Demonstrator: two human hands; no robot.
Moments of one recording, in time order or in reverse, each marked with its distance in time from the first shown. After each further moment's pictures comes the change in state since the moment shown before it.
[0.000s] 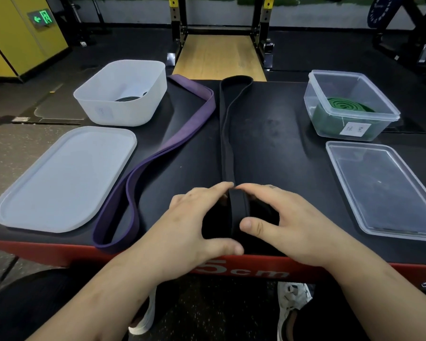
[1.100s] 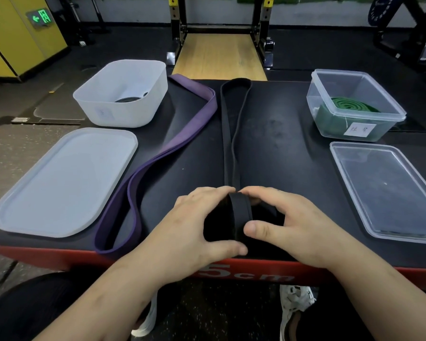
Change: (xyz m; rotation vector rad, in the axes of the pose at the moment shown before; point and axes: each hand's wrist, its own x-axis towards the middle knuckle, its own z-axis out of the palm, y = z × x) left_hand 0.004 -0.002 -0.003 -0.053 0.036 0.041; right_hand 0.004 -0.005 -0.002 0.113 0.017 -0.049
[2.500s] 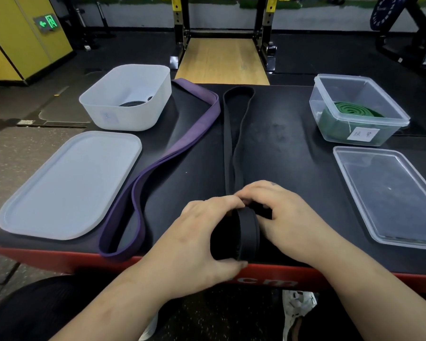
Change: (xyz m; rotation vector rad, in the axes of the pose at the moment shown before) left_hand -0.010 0.000 0.006 0.073 0.013 0.081; right_hand 0.020 0.009 0.012 -0.133 0.102 0.007
